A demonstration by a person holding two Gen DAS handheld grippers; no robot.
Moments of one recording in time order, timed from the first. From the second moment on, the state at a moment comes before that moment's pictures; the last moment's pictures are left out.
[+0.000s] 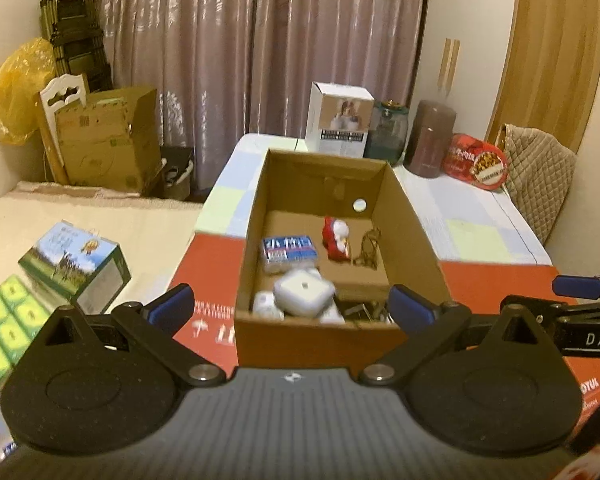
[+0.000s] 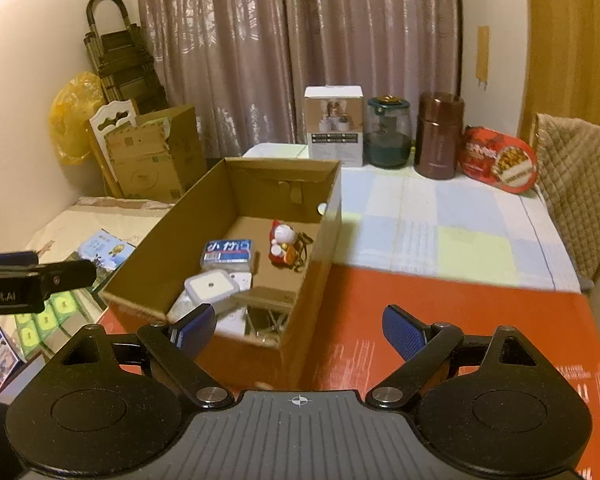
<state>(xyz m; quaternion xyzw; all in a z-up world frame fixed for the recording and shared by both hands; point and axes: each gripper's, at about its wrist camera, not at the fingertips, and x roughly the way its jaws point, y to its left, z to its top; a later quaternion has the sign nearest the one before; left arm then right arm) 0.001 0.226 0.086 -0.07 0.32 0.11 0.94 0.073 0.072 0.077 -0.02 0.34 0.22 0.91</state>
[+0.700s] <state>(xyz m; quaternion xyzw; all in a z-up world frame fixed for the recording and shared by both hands) -0.081 0.176 0.106 -0.08 0.33 0.10 0.94 -0.017 0.037 0.101 -0.02 0.33 0.20 0.92</state>
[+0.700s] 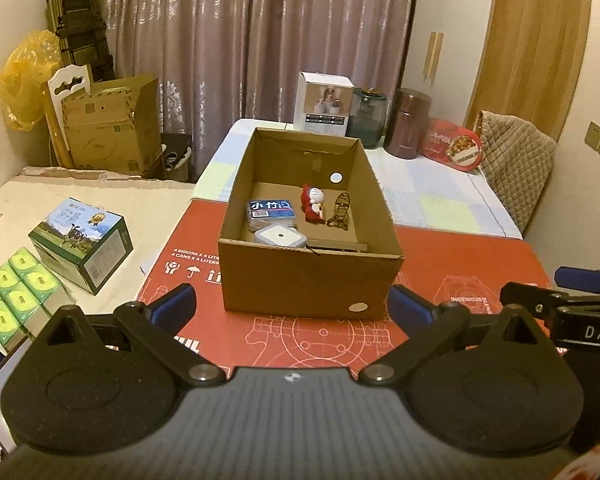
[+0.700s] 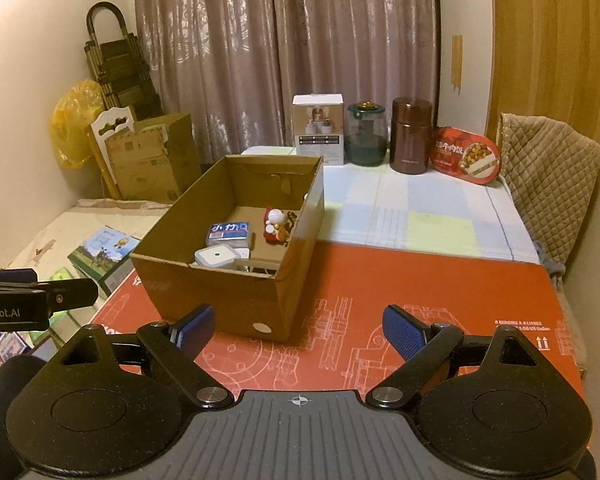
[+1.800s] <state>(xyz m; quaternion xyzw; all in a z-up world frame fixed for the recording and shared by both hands) -0.110 0.160 0.113 -0.04 0.33 0.10 0.94 -0.047 0.026 0.107 -0.02 0.33 0.19 0.92</state>
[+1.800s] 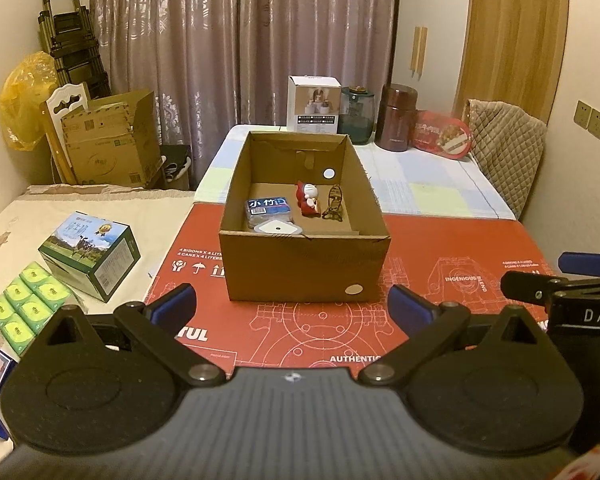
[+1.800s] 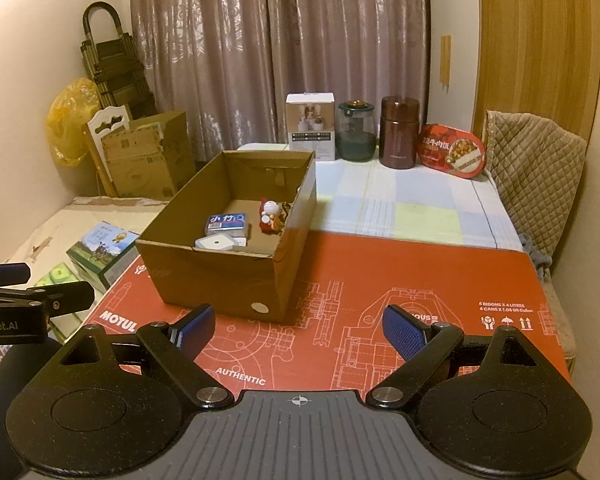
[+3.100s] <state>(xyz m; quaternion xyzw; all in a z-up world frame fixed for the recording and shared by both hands) -0.108 0.159 0.105 -0.04 0.33 0.09 0.94 -0.046 0.025 0.101 -0.02 0.33 0.19 0.92</state>
